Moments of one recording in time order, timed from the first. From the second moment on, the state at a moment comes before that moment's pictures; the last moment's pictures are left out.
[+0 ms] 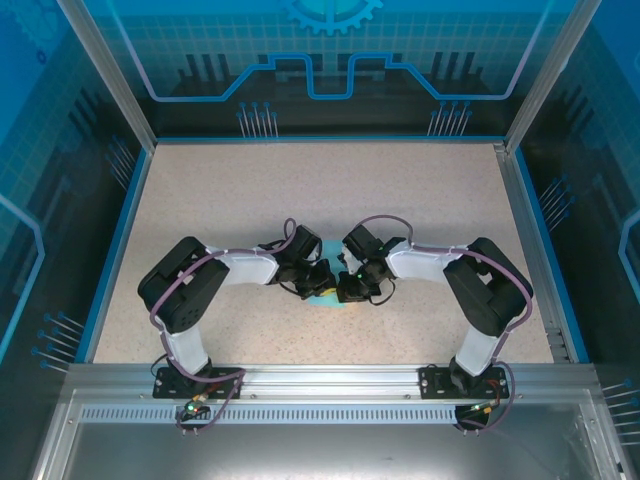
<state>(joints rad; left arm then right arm) -0.65 1.80 0.86 -0.10 0.47 -1.09 0.68 1.75 0.92 -0.48 -0.40 0.53</state>
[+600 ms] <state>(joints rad) -0.64 1.77 0.76 0.08 0.46 -0.95 0.68 1.76 0.90 -0.47 -0.41 0.51</state>
